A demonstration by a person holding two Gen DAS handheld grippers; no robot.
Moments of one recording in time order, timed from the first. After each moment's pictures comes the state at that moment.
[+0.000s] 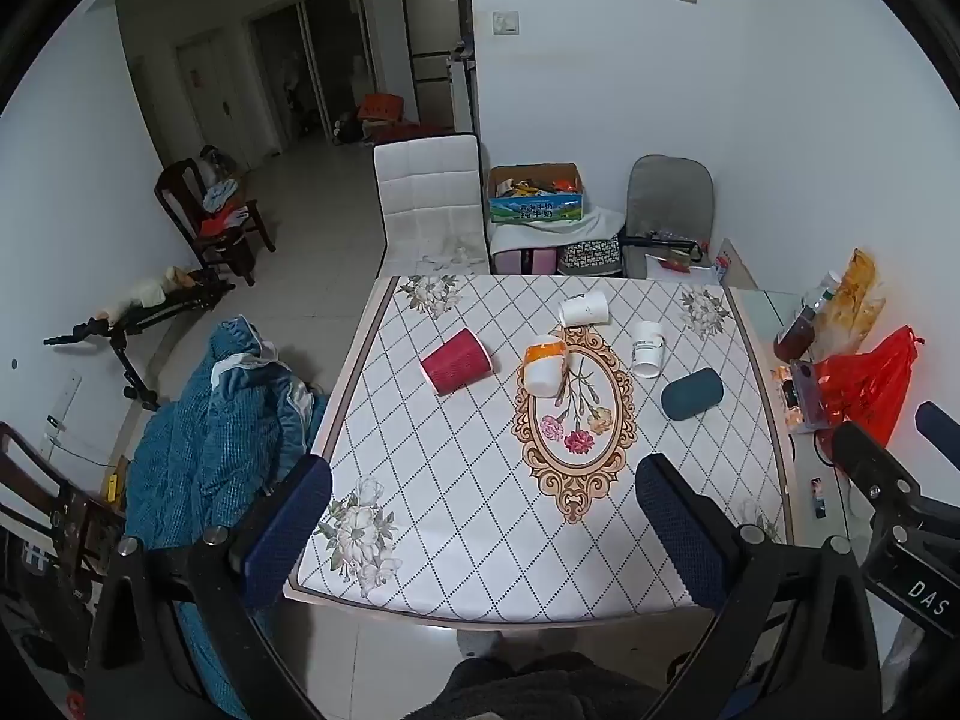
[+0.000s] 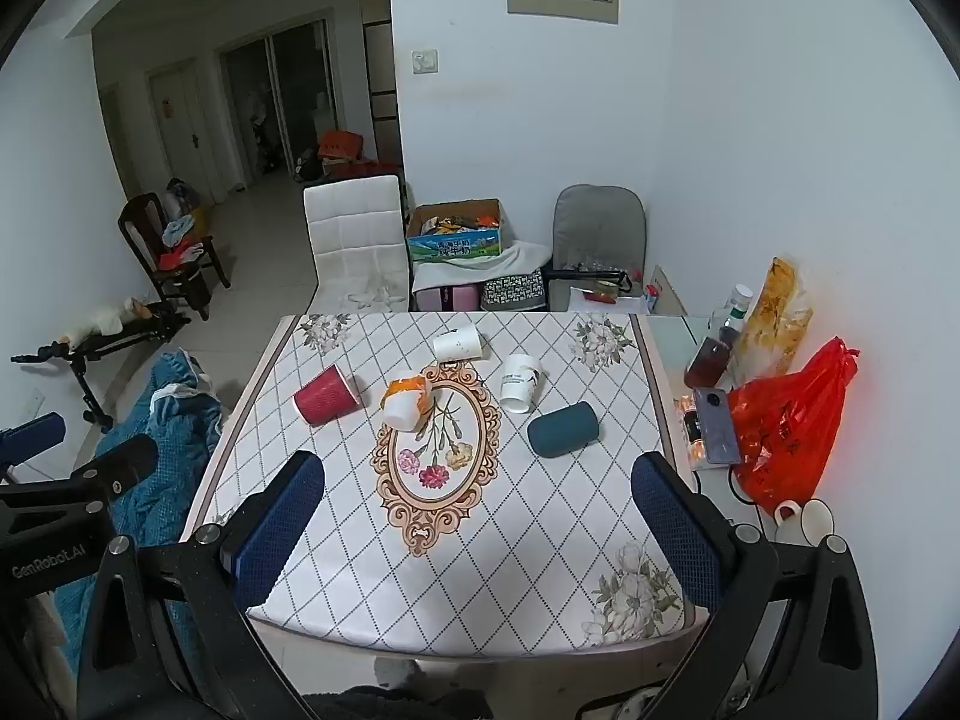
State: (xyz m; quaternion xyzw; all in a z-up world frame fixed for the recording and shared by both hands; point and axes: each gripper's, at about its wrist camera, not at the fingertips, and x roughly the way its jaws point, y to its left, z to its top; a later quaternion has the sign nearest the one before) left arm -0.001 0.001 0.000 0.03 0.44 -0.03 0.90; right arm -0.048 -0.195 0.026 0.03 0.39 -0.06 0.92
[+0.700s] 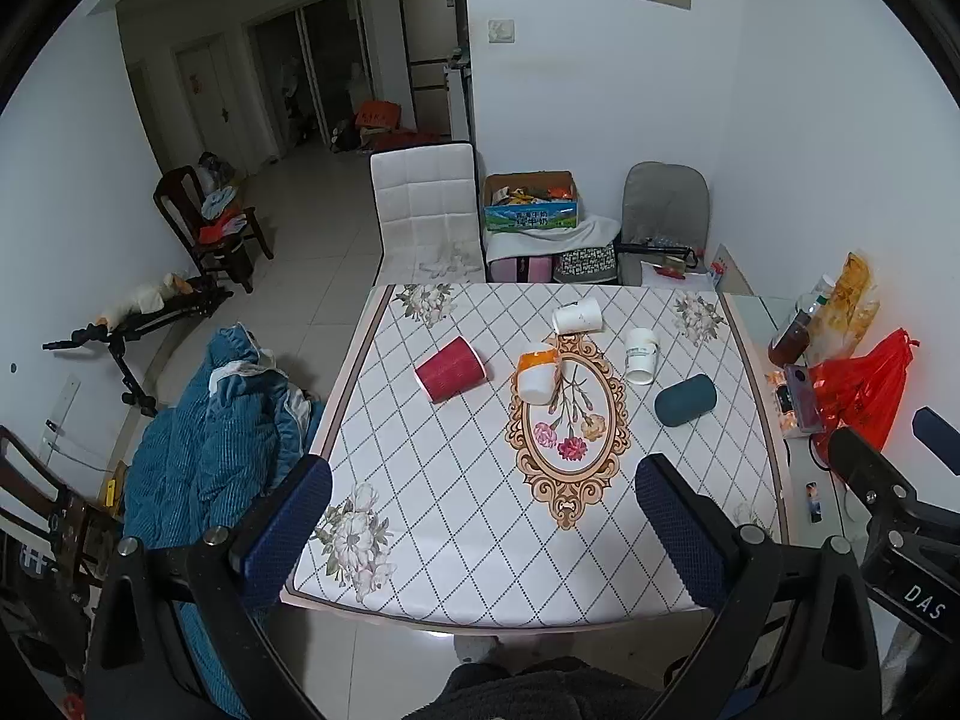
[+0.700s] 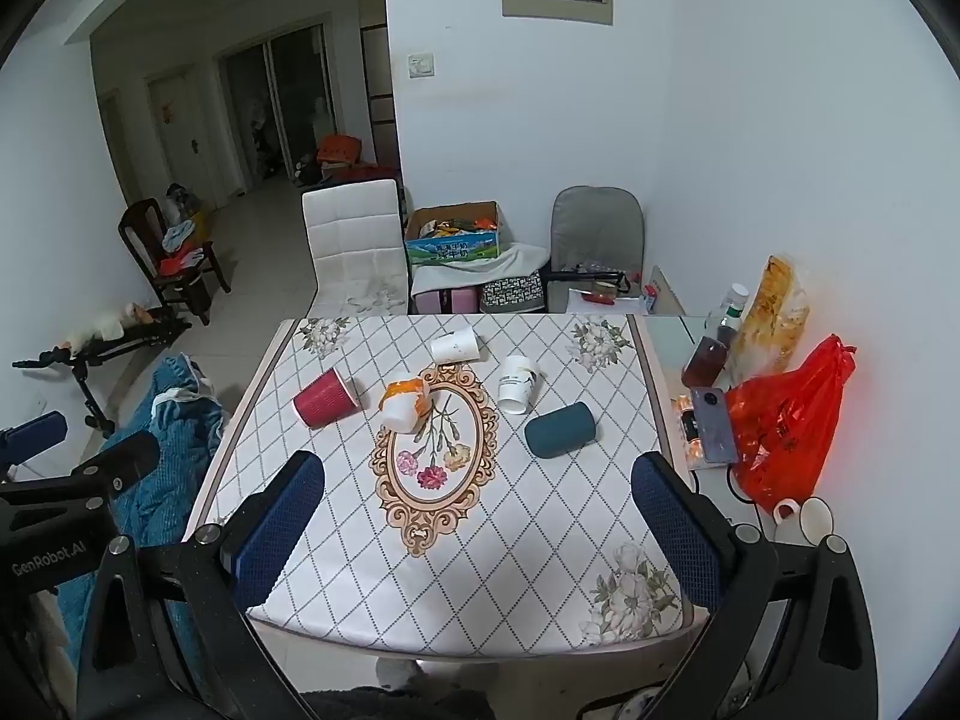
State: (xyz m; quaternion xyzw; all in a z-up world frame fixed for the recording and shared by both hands) left arm -0.001 -0.007 0.010 0.04 0.43 -0.03 0.90; right arm -0.047 -0.195 0.028 0.04 0.39 -0.06 0.92
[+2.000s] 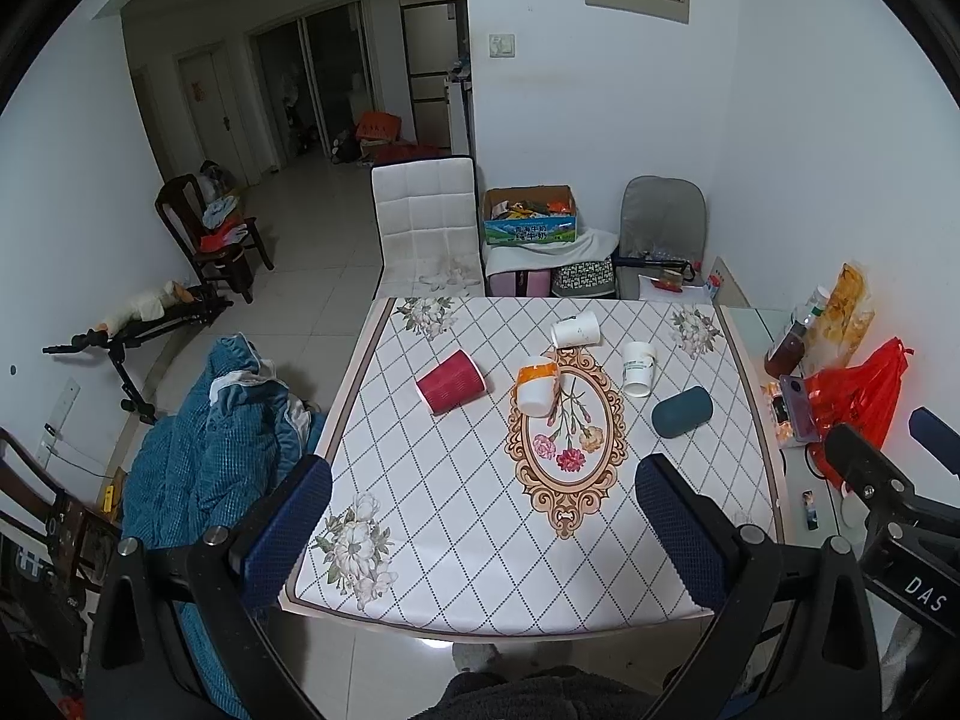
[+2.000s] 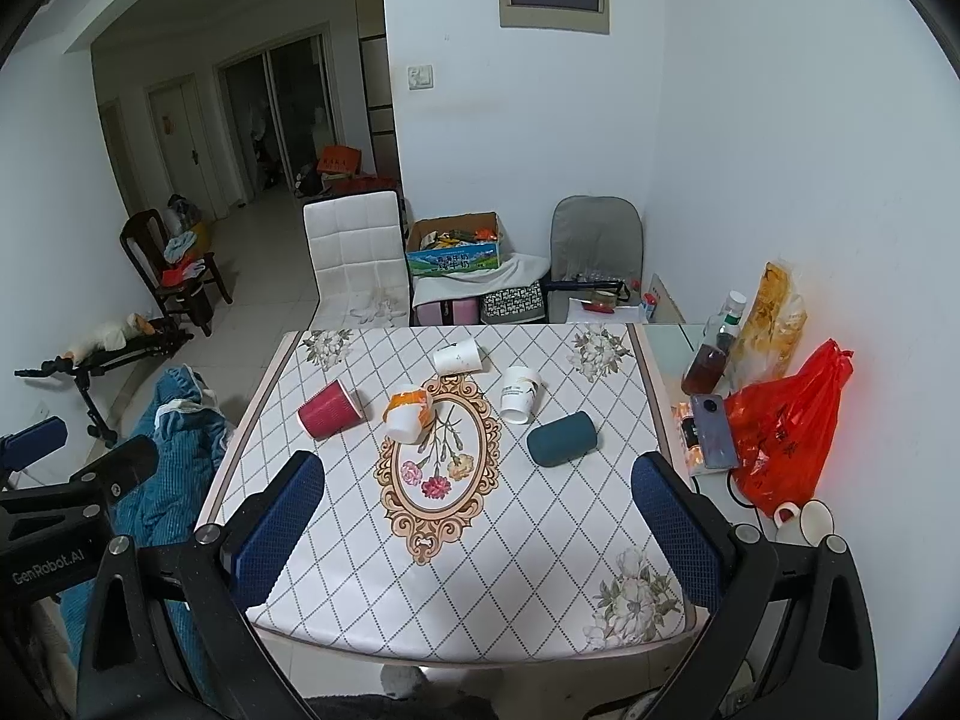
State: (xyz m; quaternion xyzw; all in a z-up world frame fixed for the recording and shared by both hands) left arm 0.007 -0.013 0.024 0.04 0.43 -0.03 0.90; right arm -0.050 -0.196 0.045 0.04 0.38 -0.06 0.92
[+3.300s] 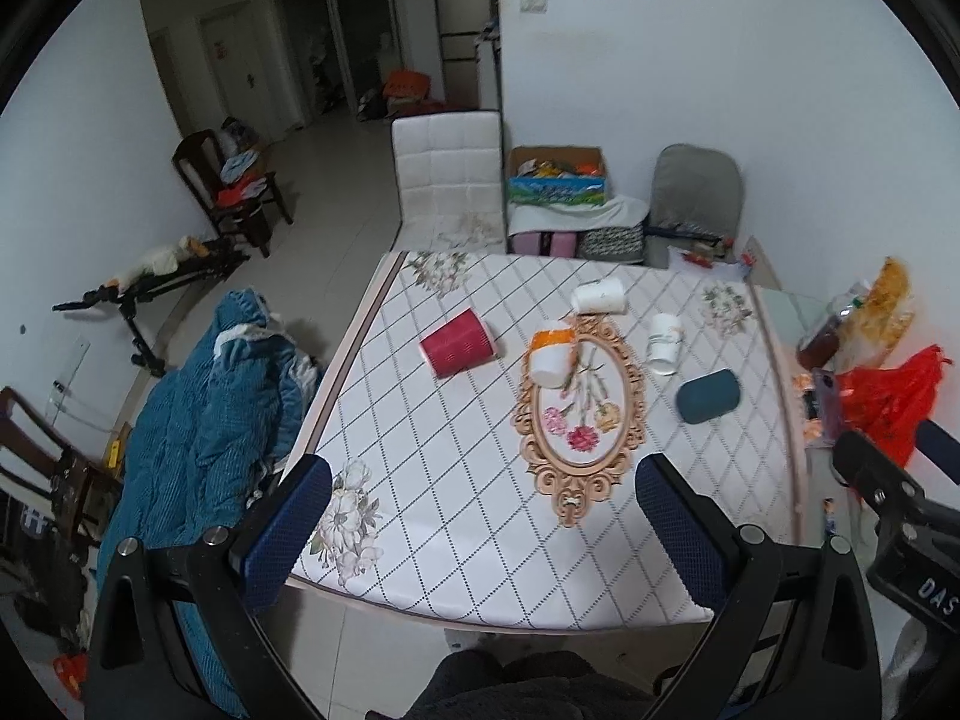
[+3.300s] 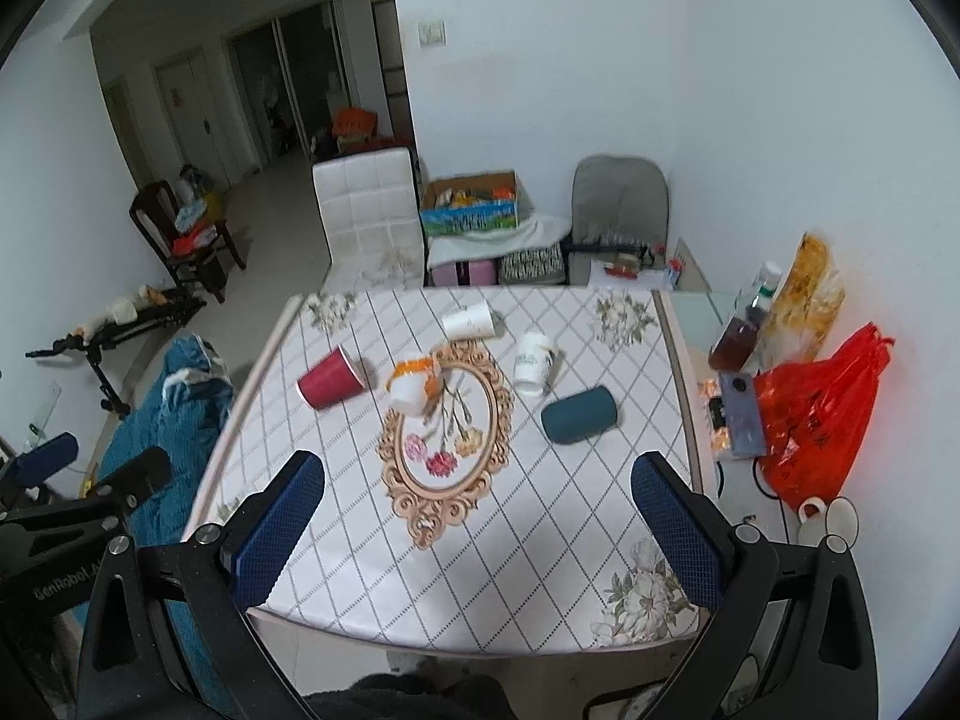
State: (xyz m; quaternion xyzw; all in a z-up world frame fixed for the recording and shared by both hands) left arm 0.035 -0.030 -0.037 0.03 0.47 0.02 0.88; right arm 0.000 -0.220 -0.017 0.05 0.44 -0.03 0.90
